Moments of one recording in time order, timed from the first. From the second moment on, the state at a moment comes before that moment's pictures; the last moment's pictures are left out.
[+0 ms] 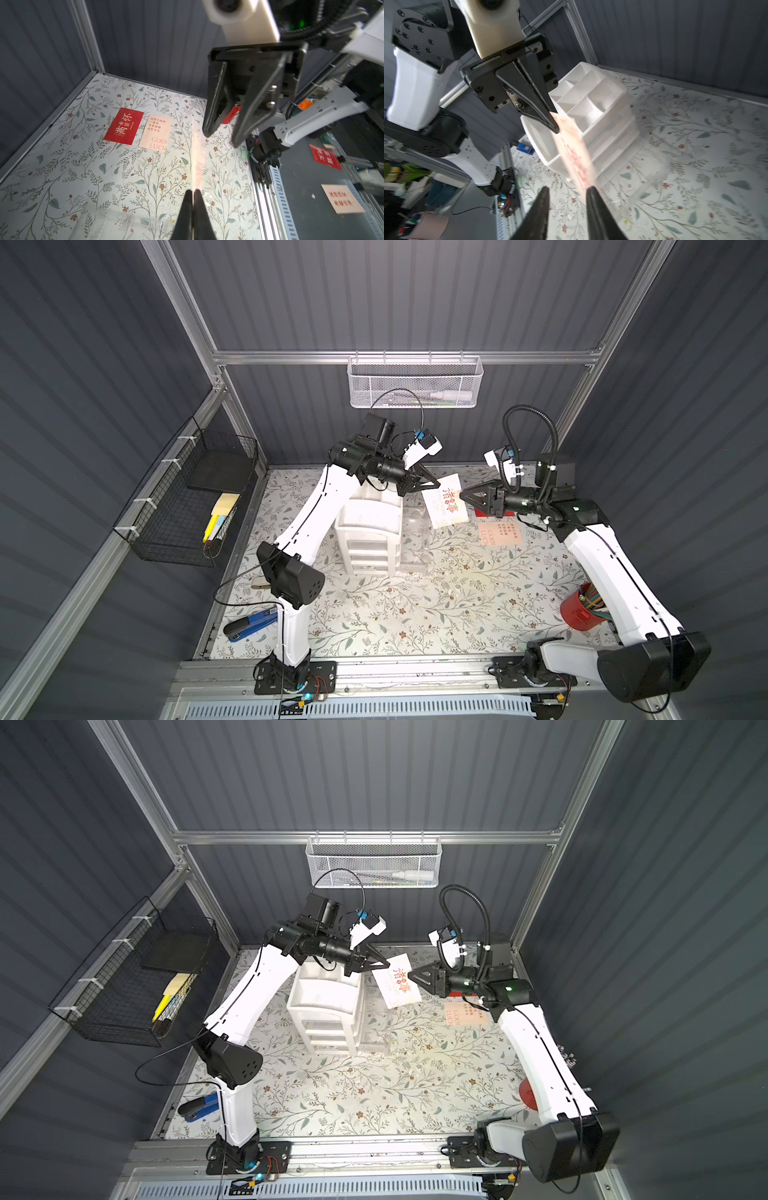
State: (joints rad) left arm -0.57 1.97 2.24 -0.99 0.90 0.35; right arm 0.13 1.25 1.29 -0.51 -0.91 0.11
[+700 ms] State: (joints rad) left arm -0.57 1.75 1.58 0.02 0.54 -0.61; right arm -0.04 1.17 0.78 0.05 -0.81 0.73
